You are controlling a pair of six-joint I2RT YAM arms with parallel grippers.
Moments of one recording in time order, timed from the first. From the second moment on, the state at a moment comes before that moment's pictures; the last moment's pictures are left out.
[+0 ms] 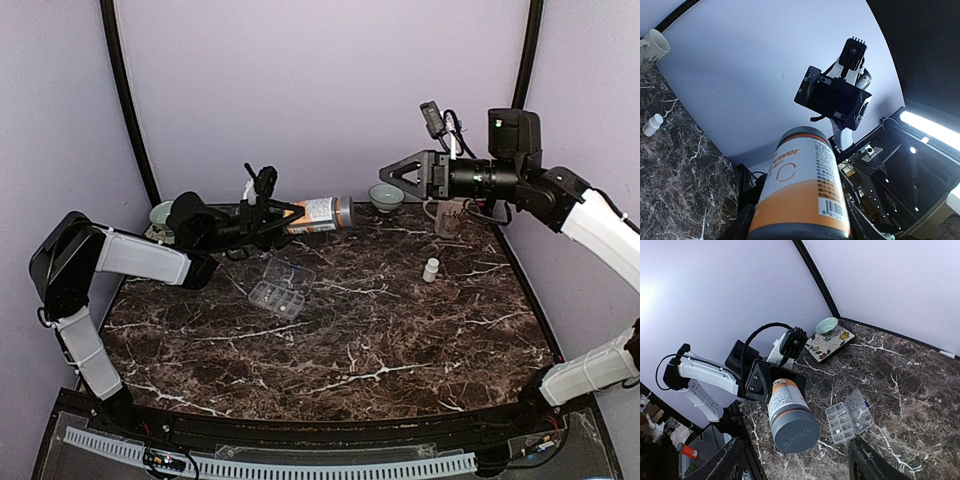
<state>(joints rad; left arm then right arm) -0.58 1.75 0.93 1.24 0.97 -1.37 0.62 1.27 1.37 -0.36 -0.54 0.39</state>
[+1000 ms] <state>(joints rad) -0.58 1.91 1.11 1.48 1.06 -1.78 0.77 1.25 1.26 -0.41 -0.42 -0.01</state>
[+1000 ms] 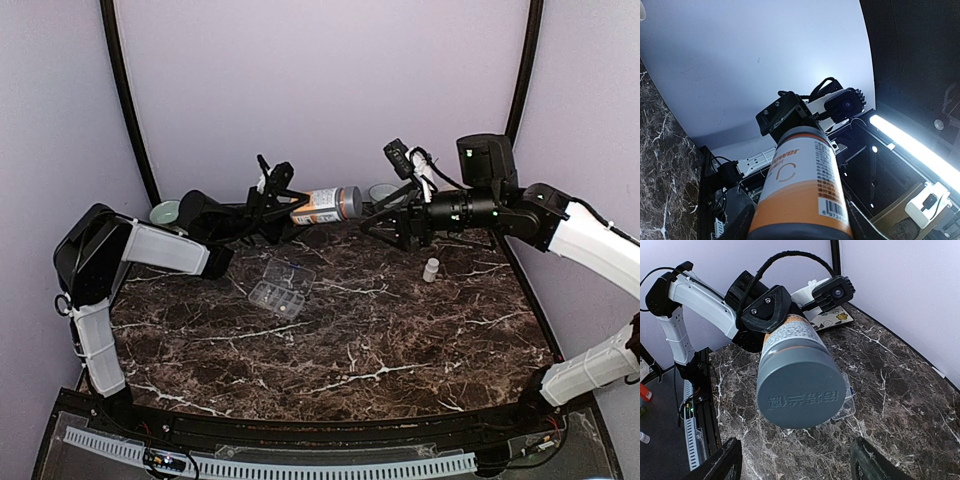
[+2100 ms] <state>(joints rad) -0.60 1.94 1.15 1.49 1.12 -1.82 0.80 1.34 1.36 -0.42 -0.40 -0.06</state>
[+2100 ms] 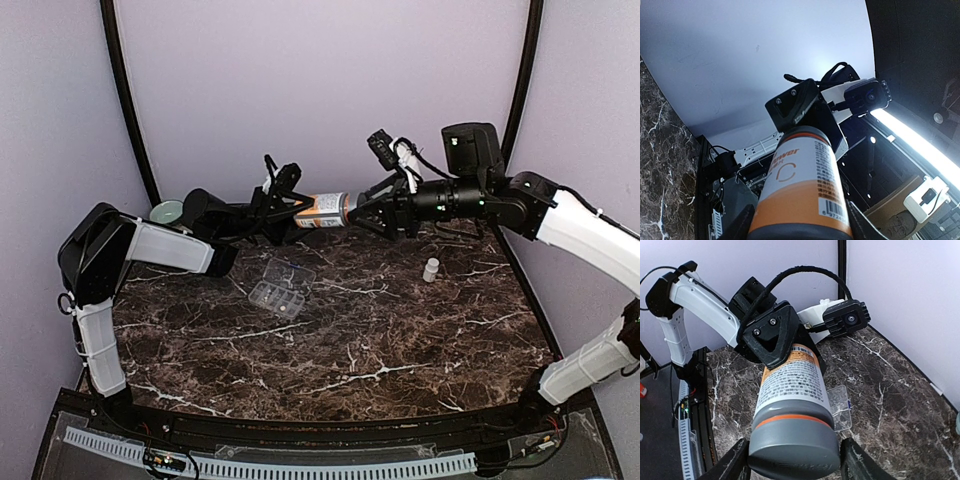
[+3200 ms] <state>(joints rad) -0.59 1.90 1.18 1.34 1.14 -1.60 0.74 1.42 1.47 -0.48 -0.57 0.34</state>
